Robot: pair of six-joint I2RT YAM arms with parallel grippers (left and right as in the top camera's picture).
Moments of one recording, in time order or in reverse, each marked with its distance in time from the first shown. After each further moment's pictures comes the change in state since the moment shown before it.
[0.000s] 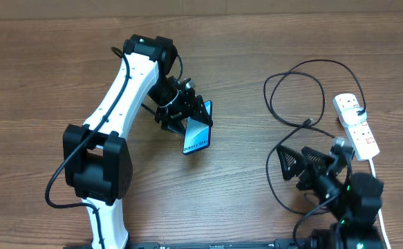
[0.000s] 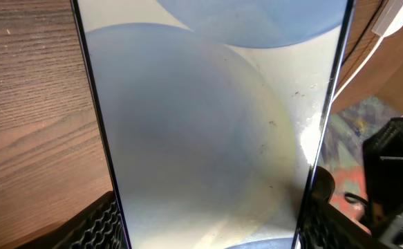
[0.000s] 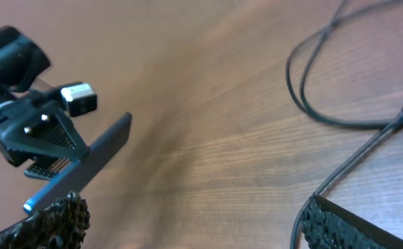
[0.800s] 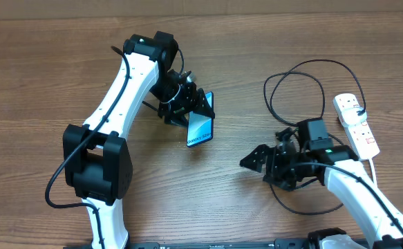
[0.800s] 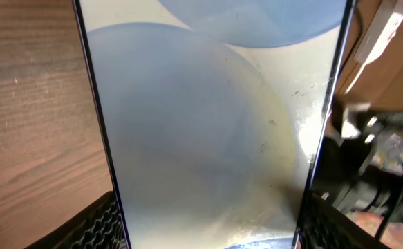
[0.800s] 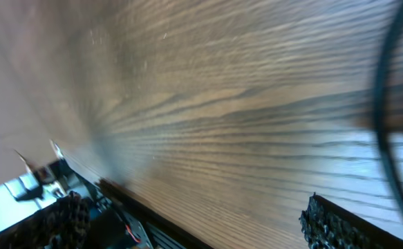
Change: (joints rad) left arm 0.000 0.000 0.002 0.123 -0.003 -0.066; right arm 0.233 0.906 0.247 -0.241 -0.209 0.003
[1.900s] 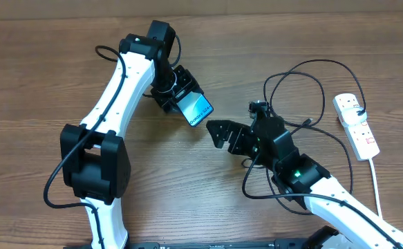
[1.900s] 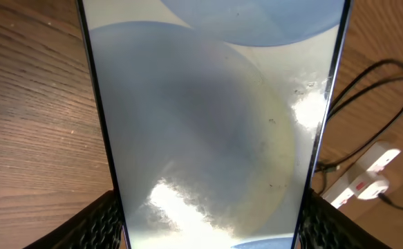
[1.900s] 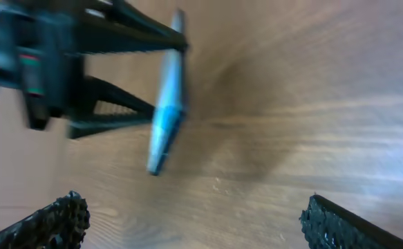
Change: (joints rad) left arm 0.023 0.000 0.000 0.236 -0.221 -0.563; right arm 0.436 -0.097 0.003 0.717 0.578 0.346
